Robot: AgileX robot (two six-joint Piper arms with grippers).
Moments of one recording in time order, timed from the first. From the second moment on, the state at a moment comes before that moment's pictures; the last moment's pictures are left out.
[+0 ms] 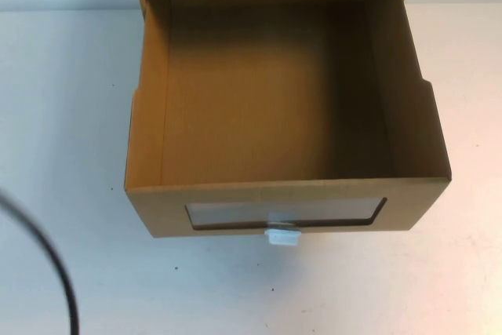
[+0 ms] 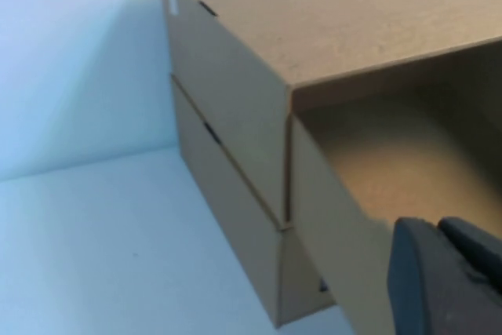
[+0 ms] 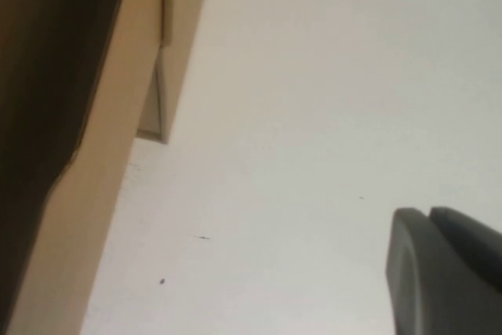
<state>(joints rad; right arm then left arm) 0.26 1.18 -1.17 -0.15 0.80 0.06 -0.23 0.61 -0.80 -0.32 0.49 0.35</state>
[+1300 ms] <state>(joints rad) 0.26 0.62 -0.61 0.02 0.29 0.06 -0.23 0.07 0.03 -0.43 0.05 0.37</state>
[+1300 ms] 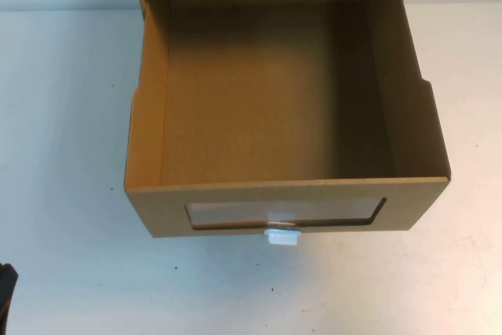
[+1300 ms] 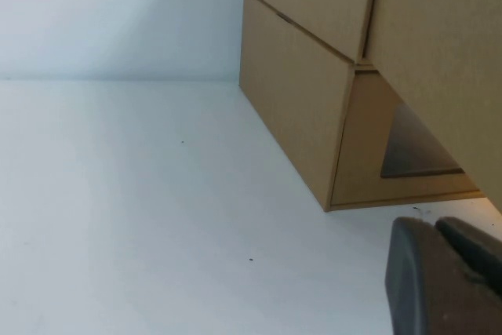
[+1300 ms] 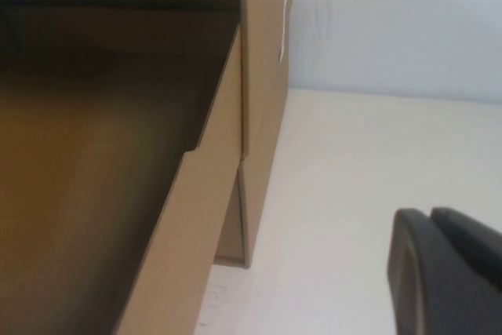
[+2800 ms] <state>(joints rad) -0.07 0.06 0.02 -0.04 -0.04 0.06 -0.23 0.07 0.03 -0.43 0.05 0.37</state>
